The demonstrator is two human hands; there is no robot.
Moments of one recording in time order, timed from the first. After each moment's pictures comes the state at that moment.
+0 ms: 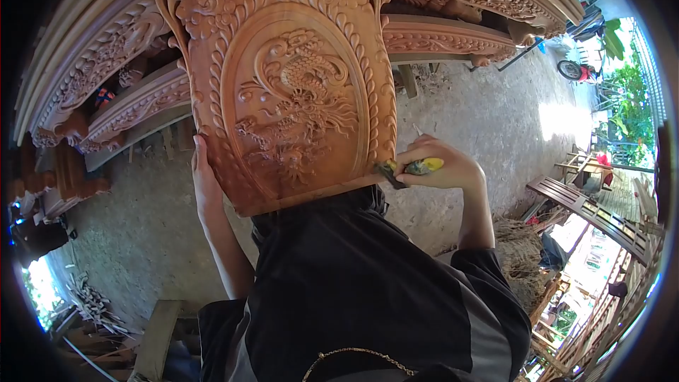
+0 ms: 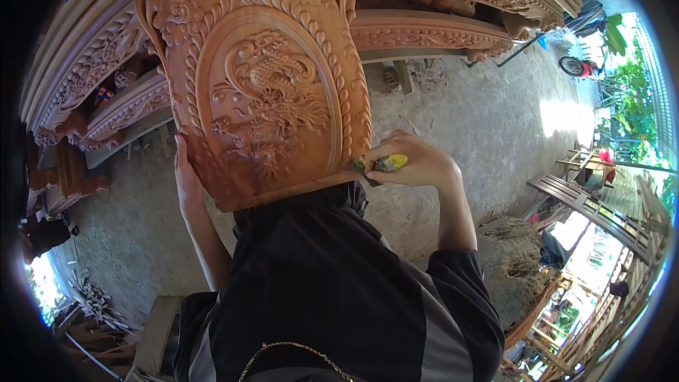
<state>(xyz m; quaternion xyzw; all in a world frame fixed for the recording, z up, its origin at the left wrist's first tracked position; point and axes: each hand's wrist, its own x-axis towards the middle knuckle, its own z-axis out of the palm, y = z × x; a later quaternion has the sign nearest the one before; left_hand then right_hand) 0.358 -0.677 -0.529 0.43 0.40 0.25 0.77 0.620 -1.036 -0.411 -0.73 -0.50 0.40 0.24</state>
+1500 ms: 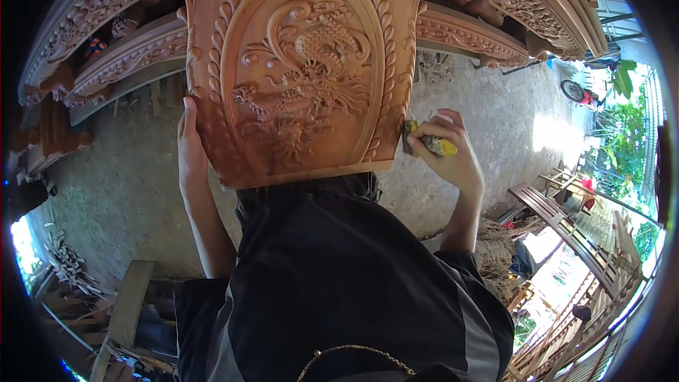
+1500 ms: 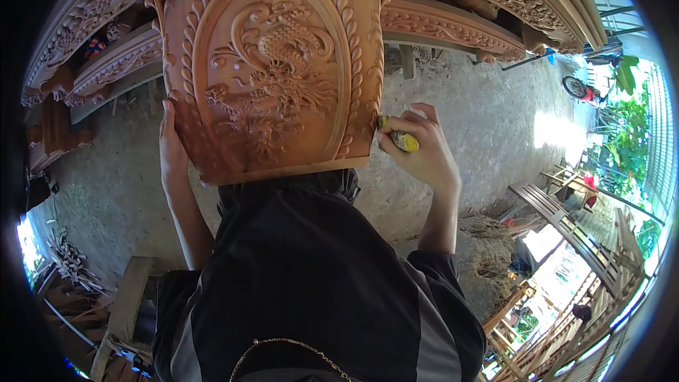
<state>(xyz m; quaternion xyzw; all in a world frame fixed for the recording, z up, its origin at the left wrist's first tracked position) 0.367 -0.684 -0.509 0.42 0.44 0.25 0.75 0.620 -1.031 -0.418 -0.83 -0.48 0.18 0.22</state>
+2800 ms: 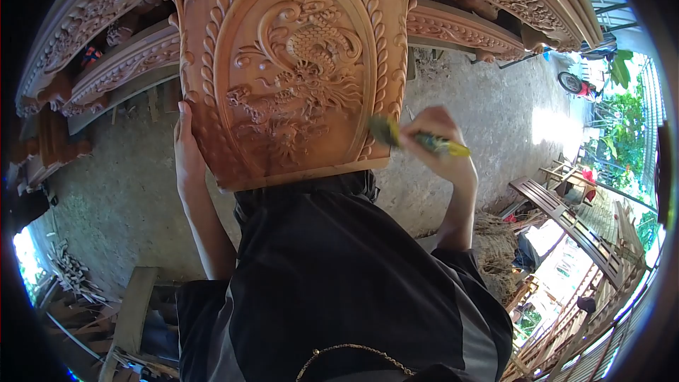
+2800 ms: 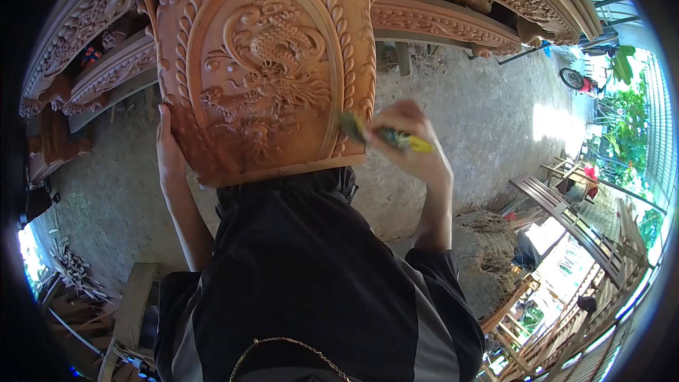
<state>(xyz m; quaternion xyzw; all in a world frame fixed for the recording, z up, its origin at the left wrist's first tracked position) 0.363 -0.681 -0.515 0.41 0.43 0.24 0.77 0.616 -1.026 -0.423 -0.78 -0.48 0.24 0.32</state>
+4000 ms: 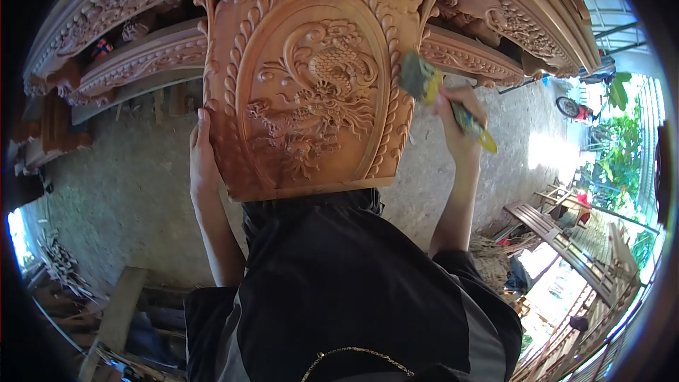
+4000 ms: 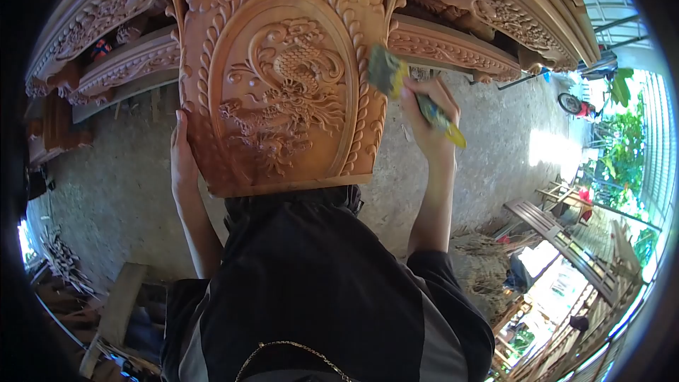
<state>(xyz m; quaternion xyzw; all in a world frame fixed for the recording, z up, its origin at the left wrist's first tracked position) 0.365 -0.686 -0.507 0.42 0.43 0.25 0.76 0.657 -0.984 -0.427 -0.80 -0.35 0.01 0.49</state>
